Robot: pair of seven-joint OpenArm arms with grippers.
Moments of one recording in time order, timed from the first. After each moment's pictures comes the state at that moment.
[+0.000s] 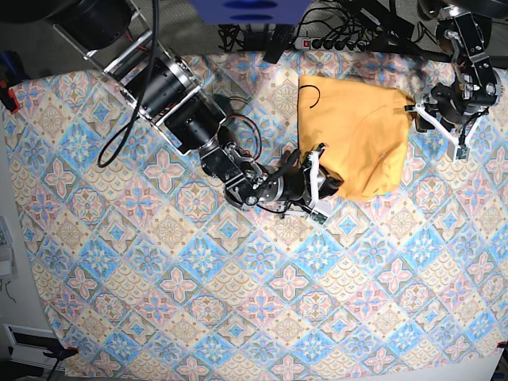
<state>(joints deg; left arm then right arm) 21.4 -14.7 -30.6 102.6 -20.2 -18.4 59.3 28.0 -7.9 -40.8 34.1 14.5 37.5 -12.3</state>
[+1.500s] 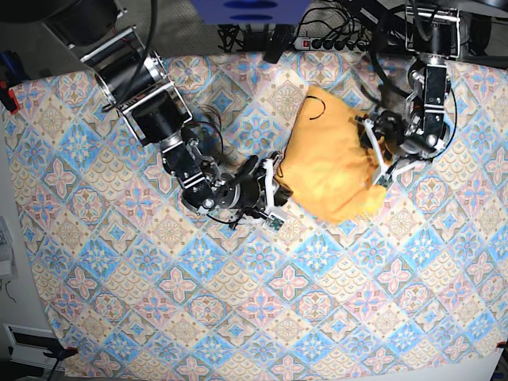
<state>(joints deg) 5.7 -19.0 -0.8 81.7 -8.5 -20.2 50.6 23.1 1.2 -31.7 48.3 5.0 37.4 -19.2</state>
